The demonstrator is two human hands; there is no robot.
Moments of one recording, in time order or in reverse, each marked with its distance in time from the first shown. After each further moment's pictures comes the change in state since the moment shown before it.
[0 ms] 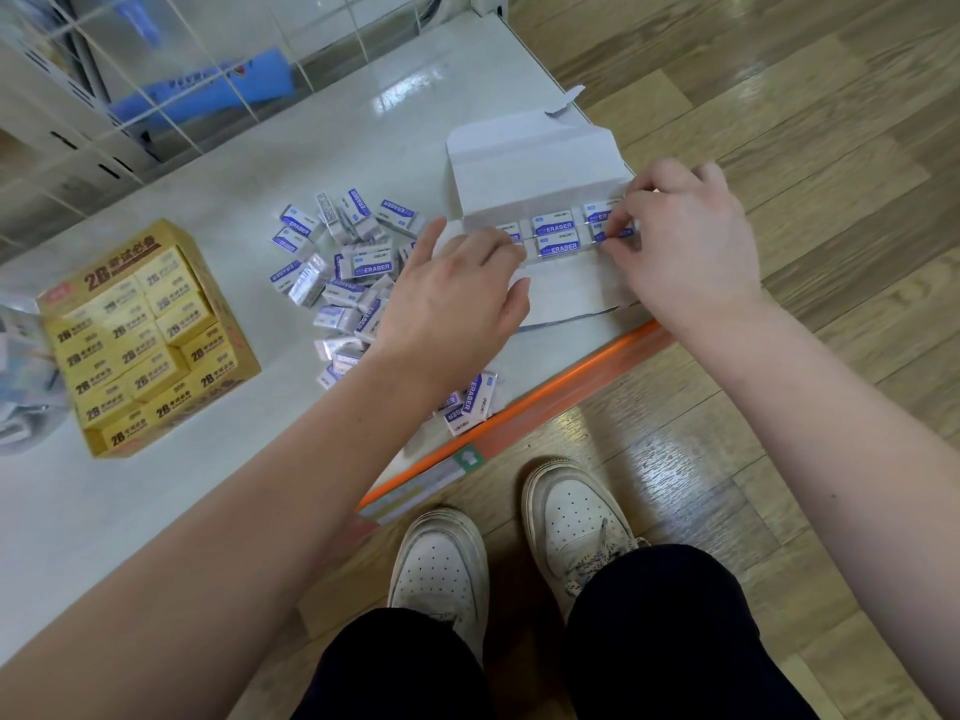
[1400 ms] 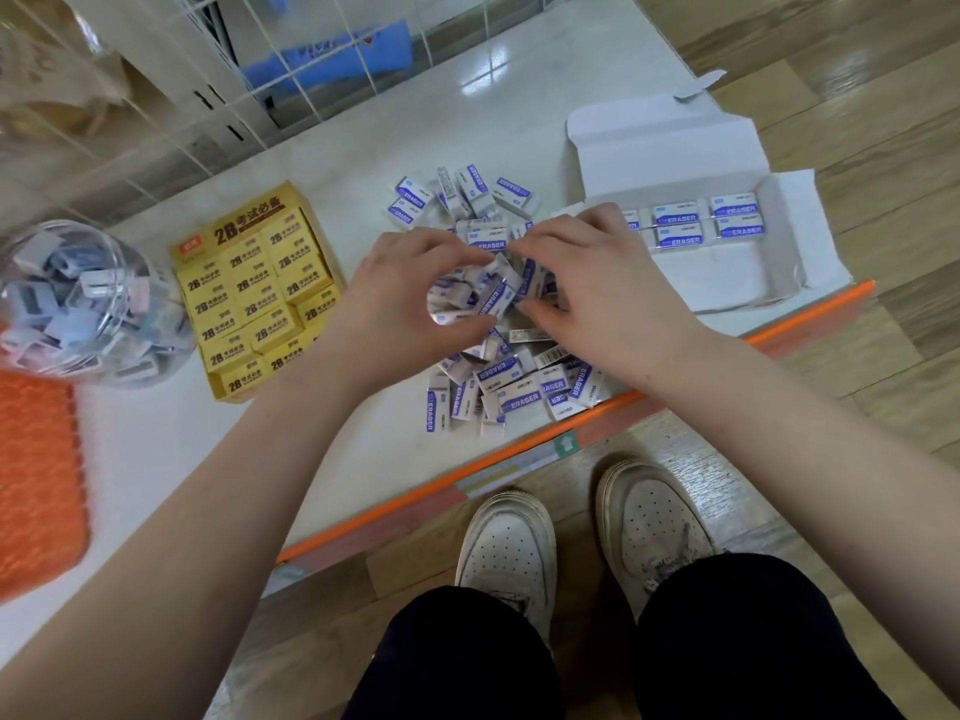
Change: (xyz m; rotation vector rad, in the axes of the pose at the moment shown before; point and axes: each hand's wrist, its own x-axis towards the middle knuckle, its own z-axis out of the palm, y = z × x) left_hand -0.067 -0.092 -0.030 -0.340 -0.041 -0.254; right_hand -0.017 -0.113 0.022 0.269 -0.186 -0.437
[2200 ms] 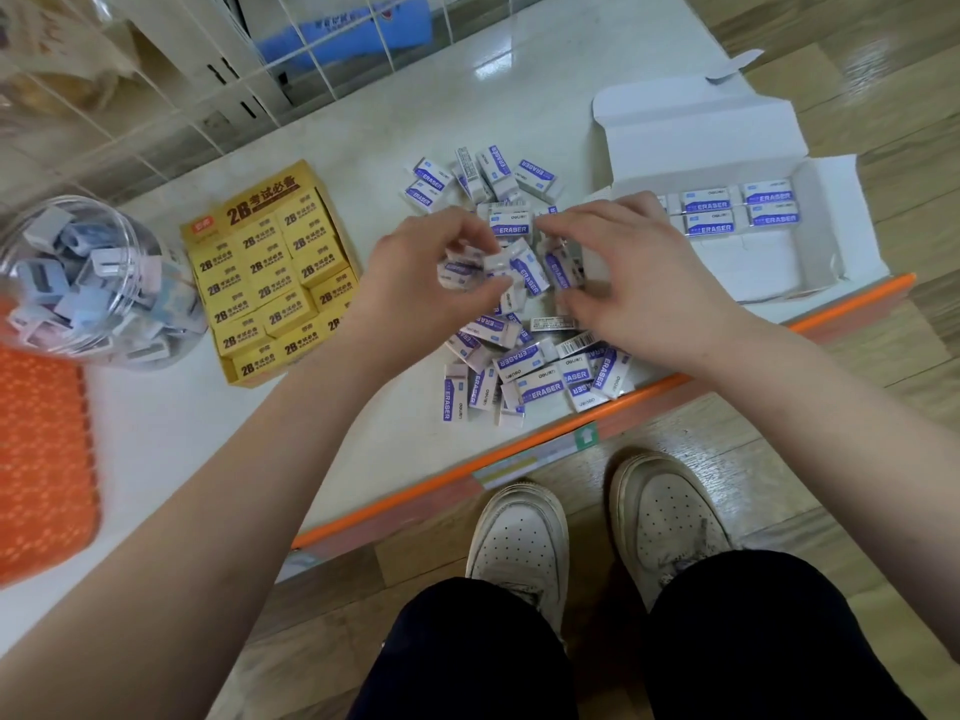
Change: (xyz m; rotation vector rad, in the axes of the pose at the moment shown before) left_hand 0.000 0.004 0.002 -0.254 0.109 -0.063; right_hand -0.003 0.007 -0.005 0.145 -0.063 0.063
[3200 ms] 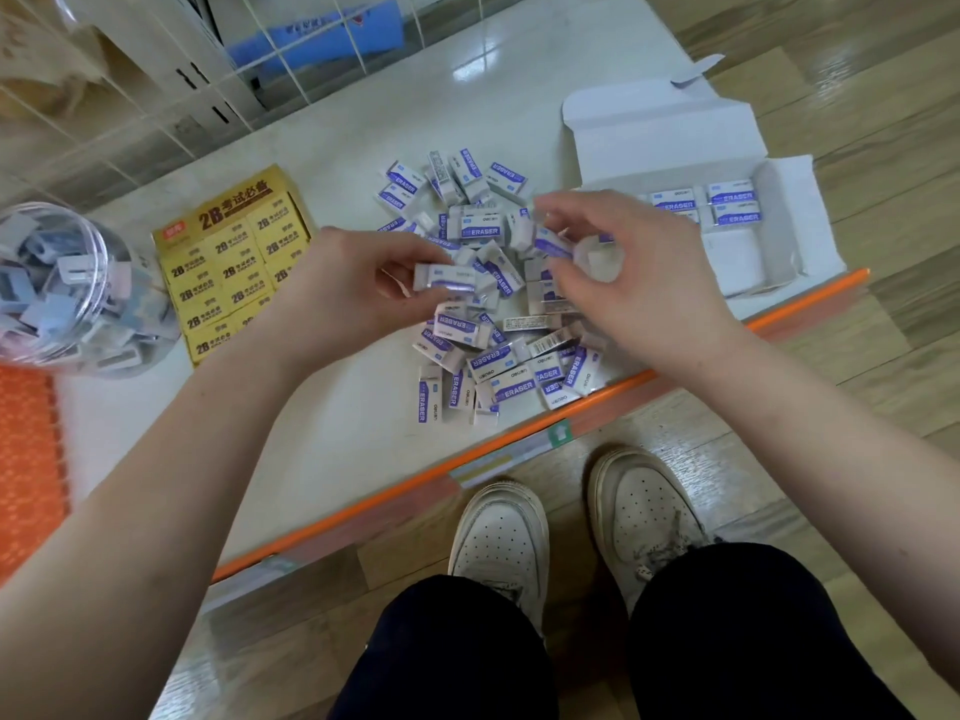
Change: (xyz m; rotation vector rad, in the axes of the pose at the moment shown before) left_hand -0.003 -0.005 -0.025 0.081 -0.104 0.053; right_hand -0.014 0.000 -0.010 0.288 0.248 0.053
